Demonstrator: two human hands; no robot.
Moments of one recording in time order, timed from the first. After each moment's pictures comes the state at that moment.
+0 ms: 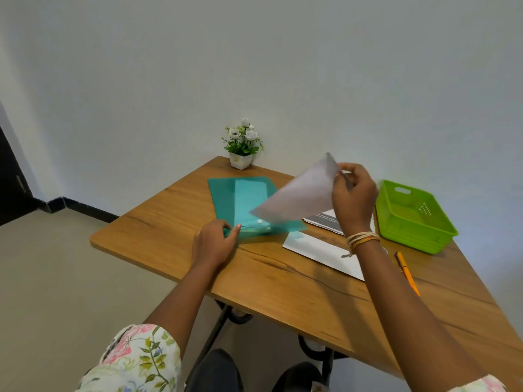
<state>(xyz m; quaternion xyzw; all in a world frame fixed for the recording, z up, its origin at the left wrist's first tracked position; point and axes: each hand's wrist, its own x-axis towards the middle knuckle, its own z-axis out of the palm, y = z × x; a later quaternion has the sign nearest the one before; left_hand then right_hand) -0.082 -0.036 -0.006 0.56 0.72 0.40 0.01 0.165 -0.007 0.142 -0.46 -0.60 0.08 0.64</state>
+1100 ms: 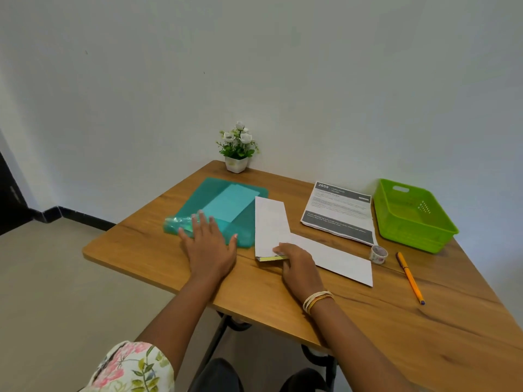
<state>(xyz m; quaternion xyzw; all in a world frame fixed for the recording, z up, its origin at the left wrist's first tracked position) -0.074 -0.033 -0.009 0.56 0.80 0.20 -0.07 0.136 -0.033 0.003 -0.52 -0.79 0.12 0.30</state>
